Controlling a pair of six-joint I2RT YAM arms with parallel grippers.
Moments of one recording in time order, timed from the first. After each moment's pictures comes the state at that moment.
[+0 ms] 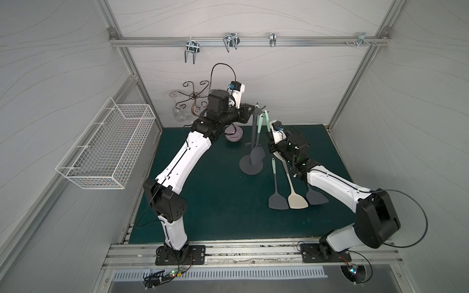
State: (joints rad) left arm -0.46 1.81 2.01 -0.45 0.28 -0.23; right arm 0.57 1.47 1.09 0.27 0.08 -0.21
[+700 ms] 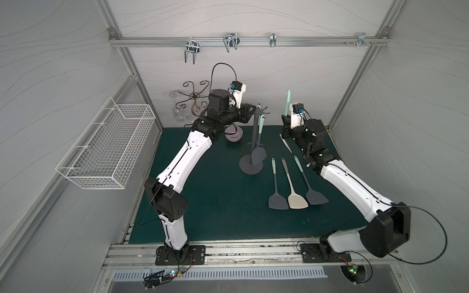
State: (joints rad) left arm -0.46 1.83 2.03 -0.46 0.31 -0.24; right arm 0.49 1.38 1.24 0.14 0.09 -0.08
